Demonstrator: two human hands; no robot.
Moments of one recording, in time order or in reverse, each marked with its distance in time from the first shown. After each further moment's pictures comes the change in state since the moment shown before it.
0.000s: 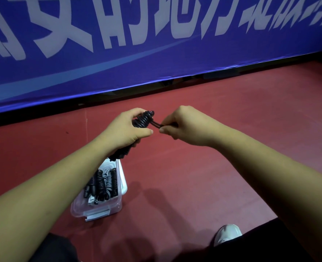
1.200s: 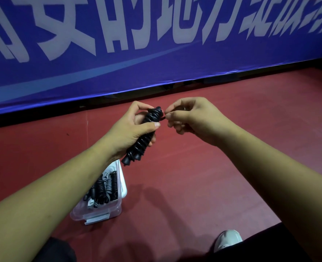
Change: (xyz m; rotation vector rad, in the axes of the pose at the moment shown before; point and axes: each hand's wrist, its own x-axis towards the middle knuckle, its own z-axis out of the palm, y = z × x) left_hand -0.008 0.011 0.006 -0.535 -0.099 0.047; right_hand 0.003 0.004 -0.005 0.990 0.200 0.228
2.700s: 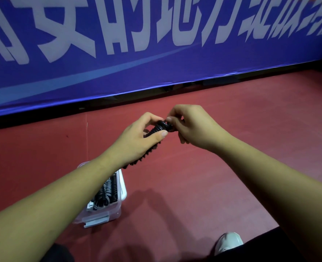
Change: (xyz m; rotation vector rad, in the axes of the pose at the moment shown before) left_hand -0.004 -0.014 0.001 0.499 -0.012 0.130; right_hand -0.002 0.006 0.003 -0.766 0.056 -0.251
